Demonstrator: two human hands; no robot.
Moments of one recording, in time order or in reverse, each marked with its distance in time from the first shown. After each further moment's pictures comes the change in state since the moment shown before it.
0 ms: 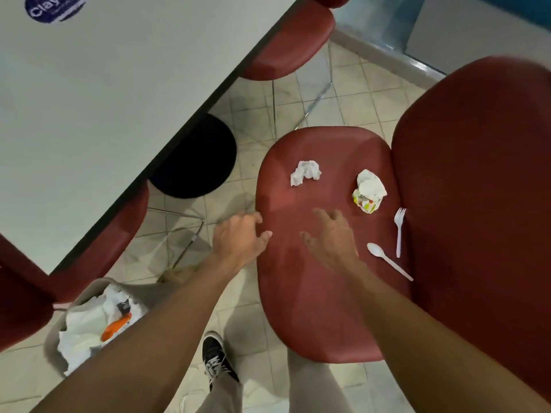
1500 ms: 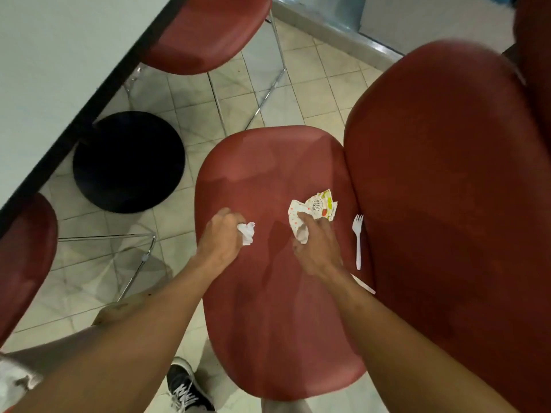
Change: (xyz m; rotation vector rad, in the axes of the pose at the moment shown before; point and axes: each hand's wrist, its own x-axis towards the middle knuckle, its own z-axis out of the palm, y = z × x) left_hand 0.112 0.071 0.081 -0.182 -0.030 0.151; right_hand 0.073 0.105 -0.013 0.149 0.041 0.116
